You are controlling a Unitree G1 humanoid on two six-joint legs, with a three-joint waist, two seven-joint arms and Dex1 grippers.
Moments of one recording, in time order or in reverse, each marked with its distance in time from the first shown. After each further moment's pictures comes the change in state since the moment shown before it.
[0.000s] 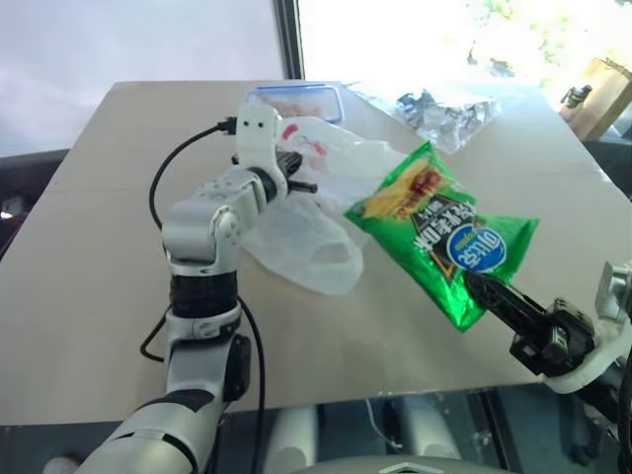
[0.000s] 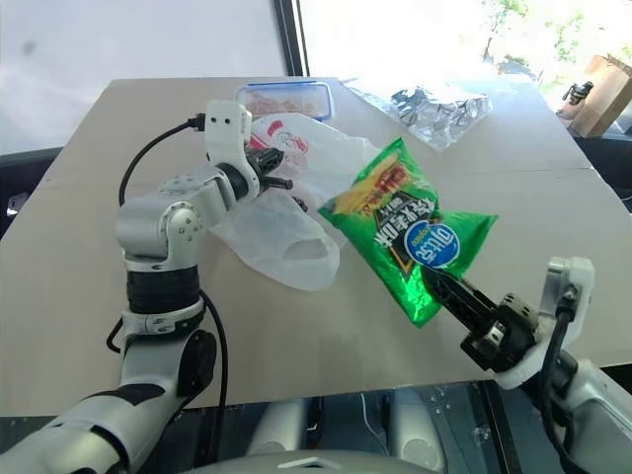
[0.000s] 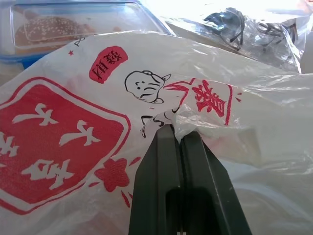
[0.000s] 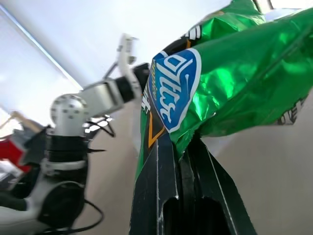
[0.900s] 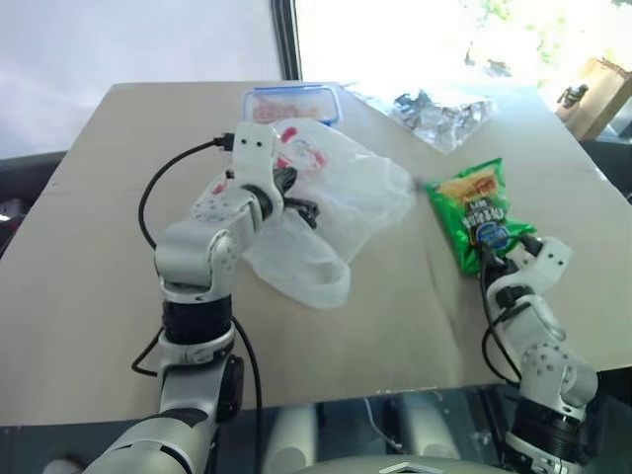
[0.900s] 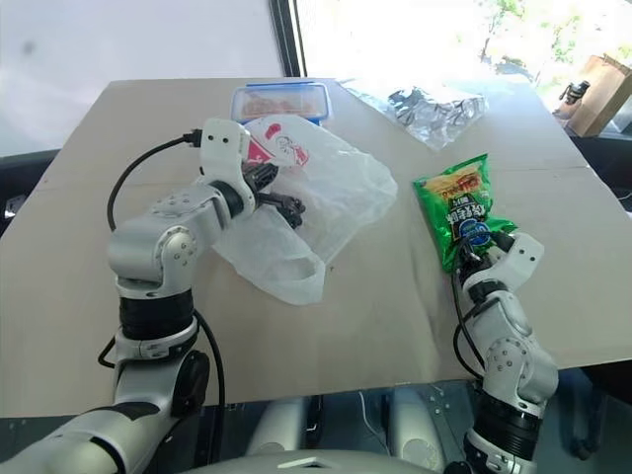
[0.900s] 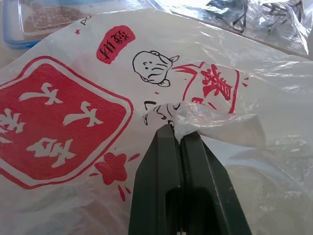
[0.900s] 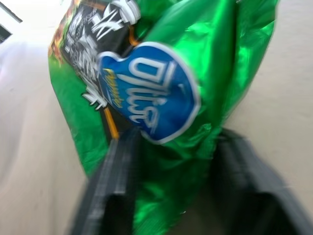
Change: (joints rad) left arm 0.115 0.014 -0.023 -0.158 0.009 0.058 0.028; right arm -0.448 0.639 0.014 0.643 -1.044 0.002 -0.185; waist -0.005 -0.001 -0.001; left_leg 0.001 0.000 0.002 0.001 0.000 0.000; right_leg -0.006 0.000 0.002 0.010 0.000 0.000
